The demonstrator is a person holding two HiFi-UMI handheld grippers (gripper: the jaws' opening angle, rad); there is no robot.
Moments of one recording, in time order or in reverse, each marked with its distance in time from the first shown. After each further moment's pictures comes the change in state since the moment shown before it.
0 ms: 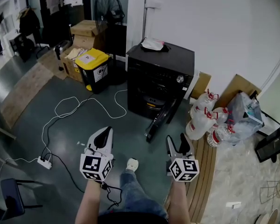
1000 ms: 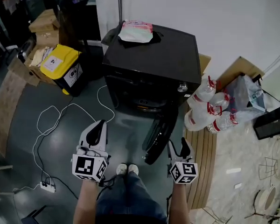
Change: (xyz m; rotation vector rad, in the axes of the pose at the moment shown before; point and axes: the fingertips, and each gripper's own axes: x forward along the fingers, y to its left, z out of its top) left arm 0.378 0.132 -0.021 -0.032 0.088 -0.169; right arm 0.286 -0.142 -0.072 0.070 0.243 -0.237
